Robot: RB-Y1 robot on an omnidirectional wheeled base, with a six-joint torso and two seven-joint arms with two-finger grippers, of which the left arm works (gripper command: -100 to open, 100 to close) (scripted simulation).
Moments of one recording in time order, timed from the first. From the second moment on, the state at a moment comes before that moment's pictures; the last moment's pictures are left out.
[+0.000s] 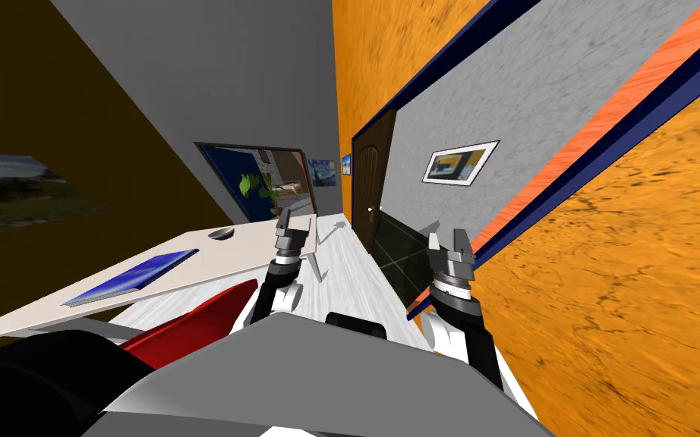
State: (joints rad) arm 0.45 0.04 -0.03 -2.31 -0.12 -0.56 0.16
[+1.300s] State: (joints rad) arm 0.30 0.09 -0.15 -2.05 -0.06 -0.52 0.14
